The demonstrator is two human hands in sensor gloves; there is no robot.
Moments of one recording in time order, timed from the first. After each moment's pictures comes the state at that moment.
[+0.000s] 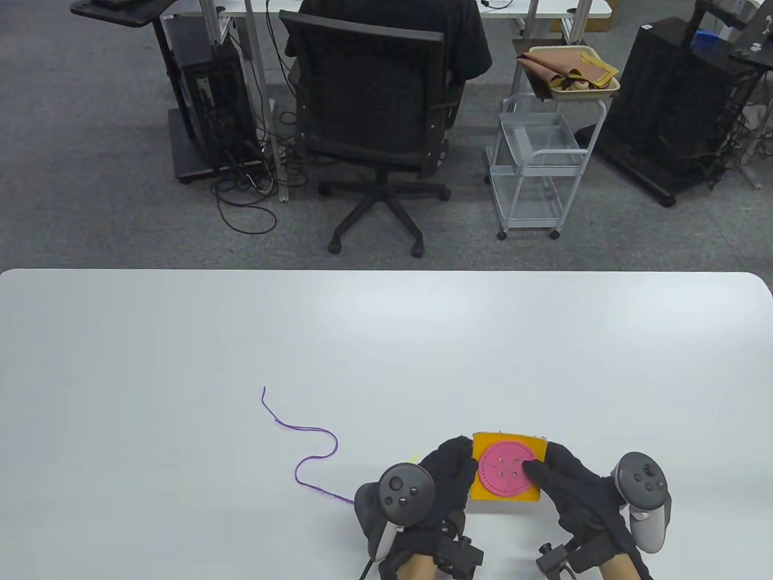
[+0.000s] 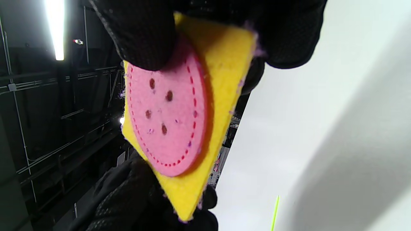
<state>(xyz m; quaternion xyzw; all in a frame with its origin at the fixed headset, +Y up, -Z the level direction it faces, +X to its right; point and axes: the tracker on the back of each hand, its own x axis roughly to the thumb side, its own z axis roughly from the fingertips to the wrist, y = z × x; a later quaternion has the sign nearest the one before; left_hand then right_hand) -0.005 -0.715 -0.273 0.09 -0.08 0.46 0.88 0.268 -0.735 -0.289 0.07 0.04 0.78 0.62</state>
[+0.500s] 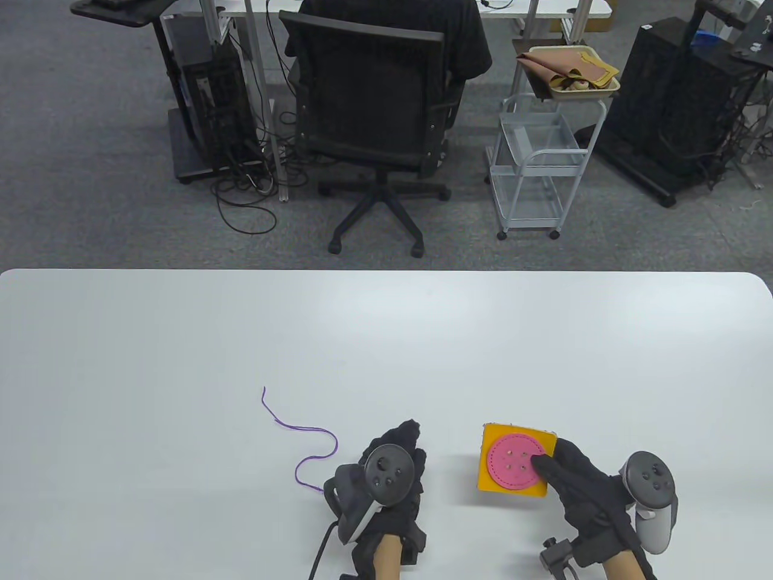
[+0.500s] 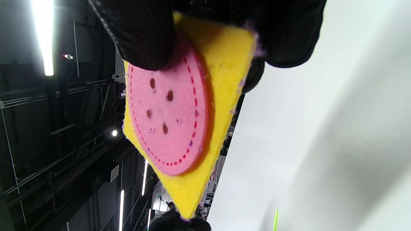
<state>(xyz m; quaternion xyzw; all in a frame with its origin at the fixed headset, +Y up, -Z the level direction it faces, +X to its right) -0.043 -0.724 -0.297 0.03 0.00 0.22 0.98 0.275 -0.737 -0.290 0.04 0.04 0.78 0.63</state>
